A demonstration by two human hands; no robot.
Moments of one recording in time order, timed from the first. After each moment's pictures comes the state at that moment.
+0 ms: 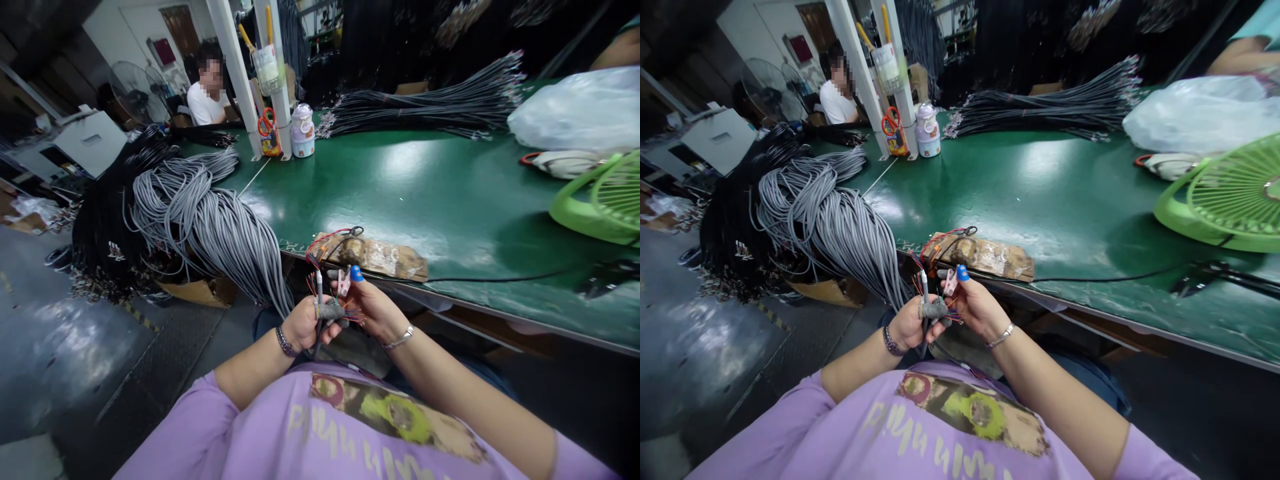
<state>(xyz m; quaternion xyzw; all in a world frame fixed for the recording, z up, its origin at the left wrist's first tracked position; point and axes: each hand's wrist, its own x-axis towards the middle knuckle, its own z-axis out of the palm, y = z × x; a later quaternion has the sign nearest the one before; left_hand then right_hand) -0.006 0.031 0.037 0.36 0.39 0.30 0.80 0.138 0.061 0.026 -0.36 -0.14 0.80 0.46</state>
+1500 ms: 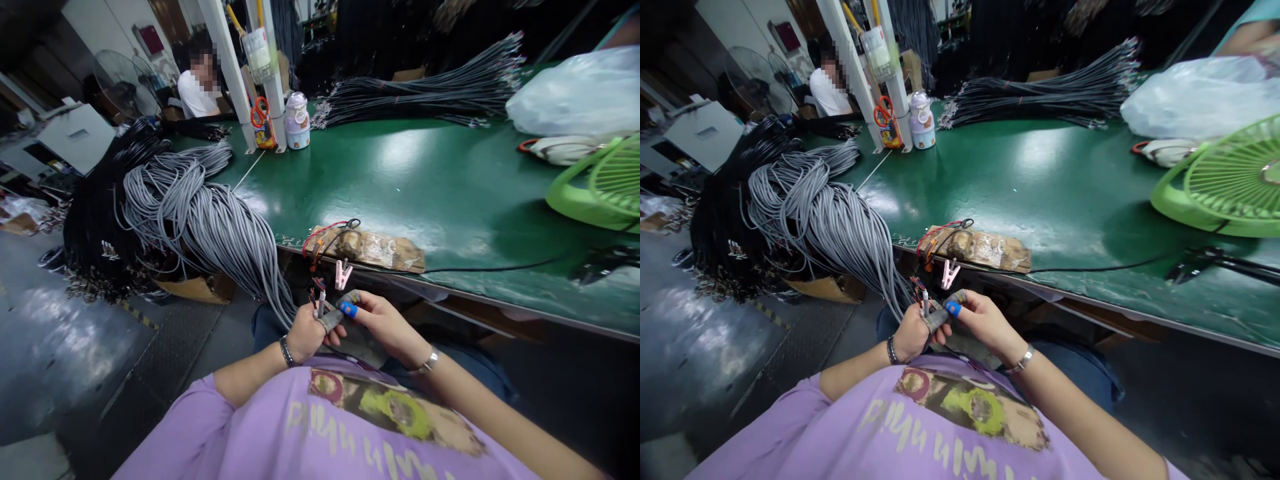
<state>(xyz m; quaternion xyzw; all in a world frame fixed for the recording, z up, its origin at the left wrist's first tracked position) 0.000 0.005 0.015 0.45 0.48 0.35 0.67 0.164 0.018 0.024 -0.43 -0.50 0.65 0.38</state>
